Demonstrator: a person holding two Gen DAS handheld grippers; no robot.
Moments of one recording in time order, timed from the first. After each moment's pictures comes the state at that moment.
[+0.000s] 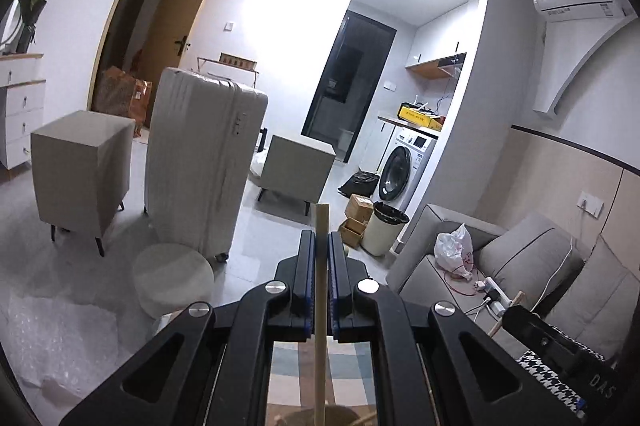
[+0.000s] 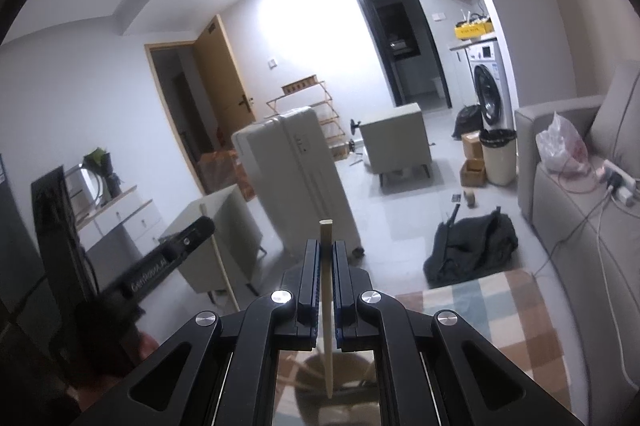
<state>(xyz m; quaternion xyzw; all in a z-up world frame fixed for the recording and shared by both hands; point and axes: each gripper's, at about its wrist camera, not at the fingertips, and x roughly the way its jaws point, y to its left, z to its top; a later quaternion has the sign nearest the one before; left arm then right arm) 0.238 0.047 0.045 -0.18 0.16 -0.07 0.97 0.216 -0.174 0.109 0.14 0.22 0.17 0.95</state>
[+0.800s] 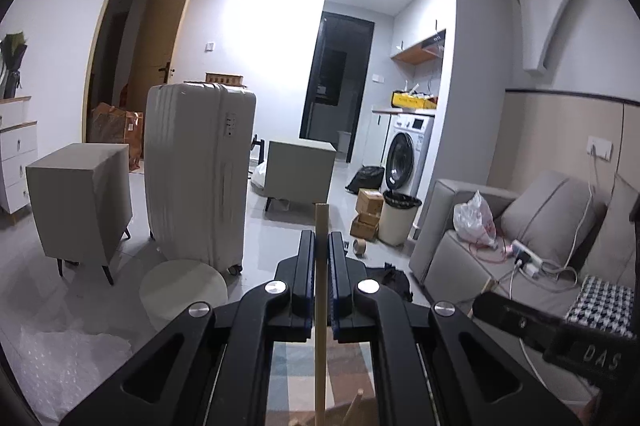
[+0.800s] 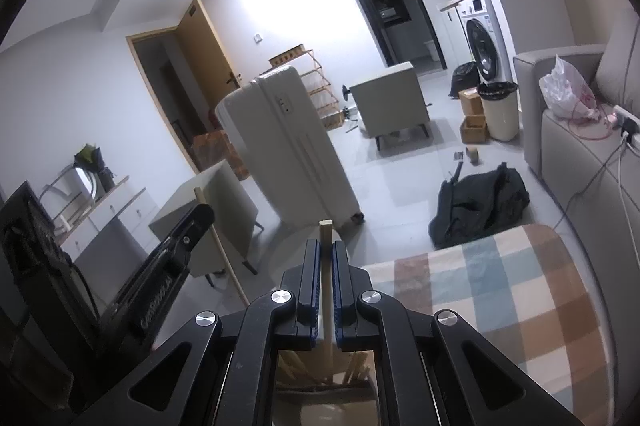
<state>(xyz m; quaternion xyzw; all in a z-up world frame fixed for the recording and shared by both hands) 0.213 0.019 0.020 -0.09 0.14 -0.08 0.98 0.249 -0.174 0.042 0.17 0.28 0.17 0.93</state>
